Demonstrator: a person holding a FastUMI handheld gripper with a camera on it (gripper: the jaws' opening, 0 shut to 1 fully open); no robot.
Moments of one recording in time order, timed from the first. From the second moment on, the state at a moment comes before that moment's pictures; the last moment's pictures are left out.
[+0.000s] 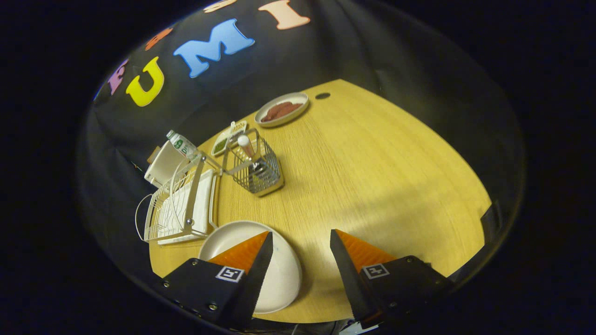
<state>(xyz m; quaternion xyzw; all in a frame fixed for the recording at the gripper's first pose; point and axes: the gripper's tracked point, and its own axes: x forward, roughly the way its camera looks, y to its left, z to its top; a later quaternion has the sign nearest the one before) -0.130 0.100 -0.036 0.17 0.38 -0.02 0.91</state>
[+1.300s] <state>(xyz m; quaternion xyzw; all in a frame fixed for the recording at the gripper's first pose) 0.008 0.133 0.039 -0.01 0.01 0.09 1.00</state>
